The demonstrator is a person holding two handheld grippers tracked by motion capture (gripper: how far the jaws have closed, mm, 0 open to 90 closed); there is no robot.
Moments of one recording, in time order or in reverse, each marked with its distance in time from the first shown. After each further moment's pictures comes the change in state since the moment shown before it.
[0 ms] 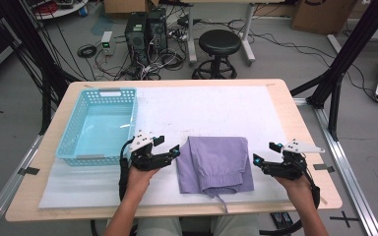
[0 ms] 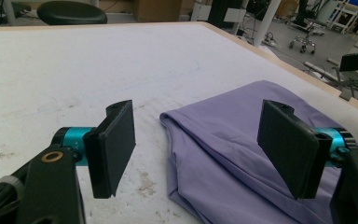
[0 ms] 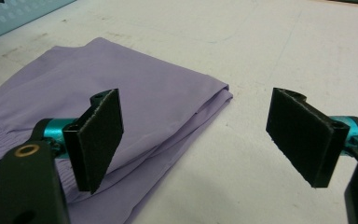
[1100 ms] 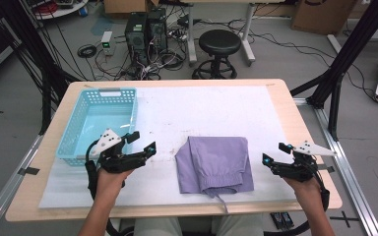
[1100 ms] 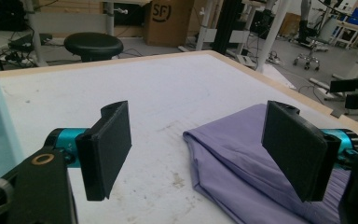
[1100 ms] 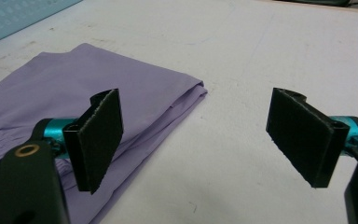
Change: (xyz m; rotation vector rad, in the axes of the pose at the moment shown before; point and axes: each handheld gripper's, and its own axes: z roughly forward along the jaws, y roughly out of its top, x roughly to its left) left arm 0.016 0.029 -0.077 -0.079 0.029 0.042; right arm -0.014 -0.007 -0.018 -0.025 -0.035 0.029
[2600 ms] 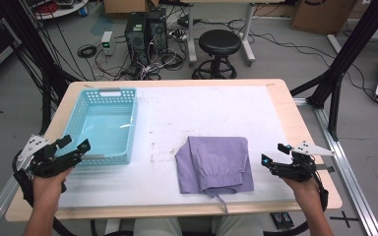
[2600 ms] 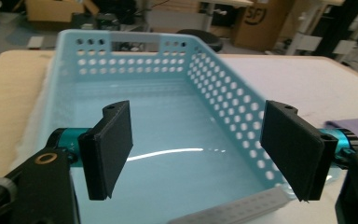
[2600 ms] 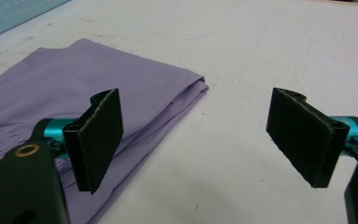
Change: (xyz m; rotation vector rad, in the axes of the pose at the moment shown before) left arm 0.112 -0.019 -0.106 0.002 0.389 -0.098; right arm 0.001 -0.002 0.003 0.015 -0.001 0.002
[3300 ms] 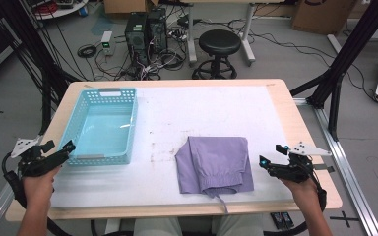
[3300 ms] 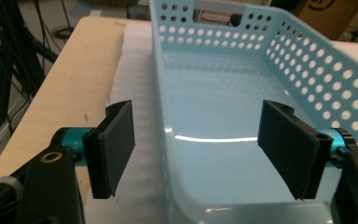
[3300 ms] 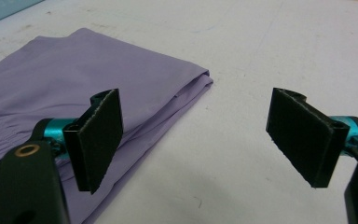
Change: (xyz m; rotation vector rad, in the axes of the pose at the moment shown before) left arm 0.045 -0.018 0.005 0.081 0.174 -0.061; right arm 0.004 -0.001 0.005 0.027 0.003 -0.028
